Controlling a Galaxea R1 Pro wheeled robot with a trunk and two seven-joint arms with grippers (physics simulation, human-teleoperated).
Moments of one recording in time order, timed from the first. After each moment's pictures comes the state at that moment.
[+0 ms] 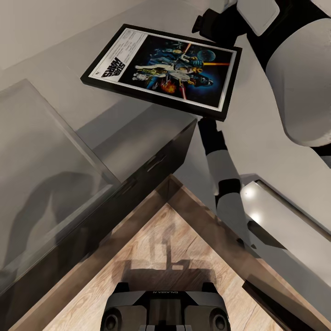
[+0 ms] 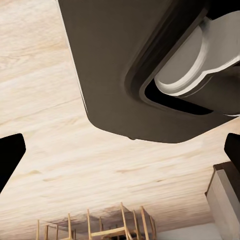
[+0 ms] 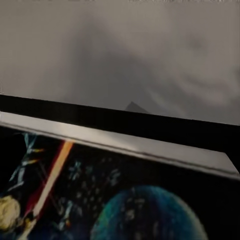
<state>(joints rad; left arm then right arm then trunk) 0.06 0.09 0.16 -0.23 0.27 -0.09 -0.53 -2.16 0.13 -0.01 -0.25 -0.39 0.61 -0.16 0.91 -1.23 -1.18</state>
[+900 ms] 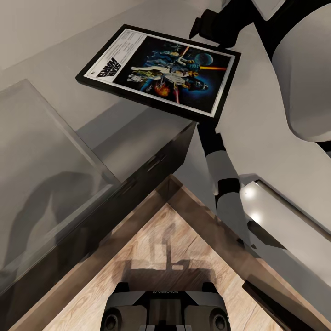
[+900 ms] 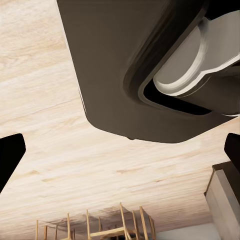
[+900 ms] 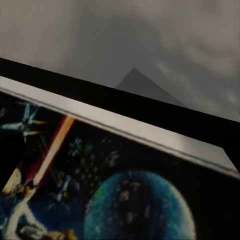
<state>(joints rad) 0.06 0.09 0.16 -0.23 0.27 -0.09 -0.54 -2.18 0.13 -0.01 -0.29 -0.39 0.84 -0.17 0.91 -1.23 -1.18</state>
